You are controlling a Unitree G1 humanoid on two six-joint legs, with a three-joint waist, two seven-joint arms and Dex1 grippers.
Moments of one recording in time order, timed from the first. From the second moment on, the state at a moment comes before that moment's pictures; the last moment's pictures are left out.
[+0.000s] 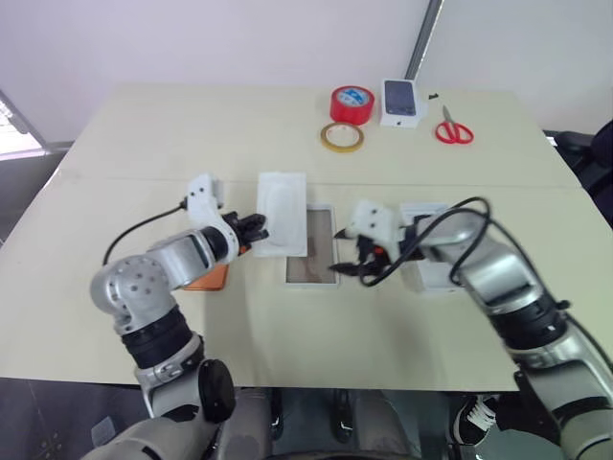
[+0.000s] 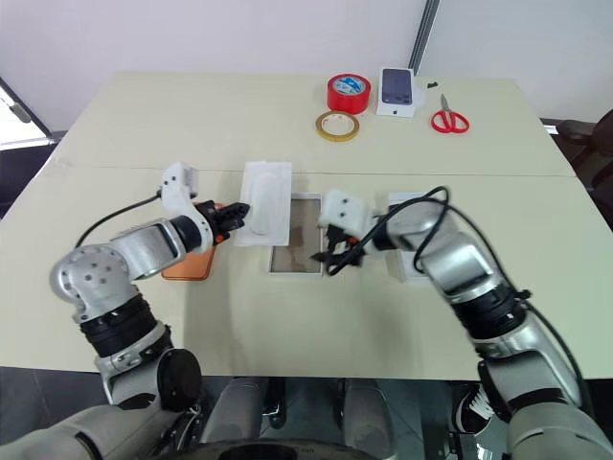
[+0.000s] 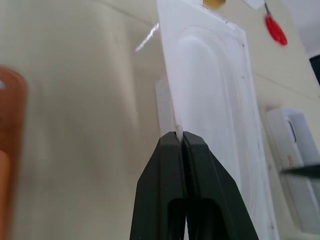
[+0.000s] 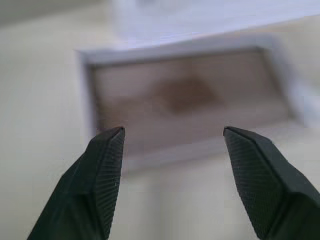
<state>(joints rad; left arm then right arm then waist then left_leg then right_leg) -0.61 -0.05 0.52 -0.38 -0.66 1.59 0.08 -0.63 -0.70 0.28 -0.19 0.12 0.69 1.05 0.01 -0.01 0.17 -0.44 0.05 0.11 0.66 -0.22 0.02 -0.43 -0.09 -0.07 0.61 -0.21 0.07</state>
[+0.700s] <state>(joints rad) -0.57 -0.16 0.44 -0.45 -0.56 1.61 0.09 -0.63 -0.67 0.25 -0.12 0.13 0.64 0.98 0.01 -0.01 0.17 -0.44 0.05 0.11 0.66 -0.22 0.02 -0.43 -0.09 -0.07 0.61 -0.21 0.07</state>
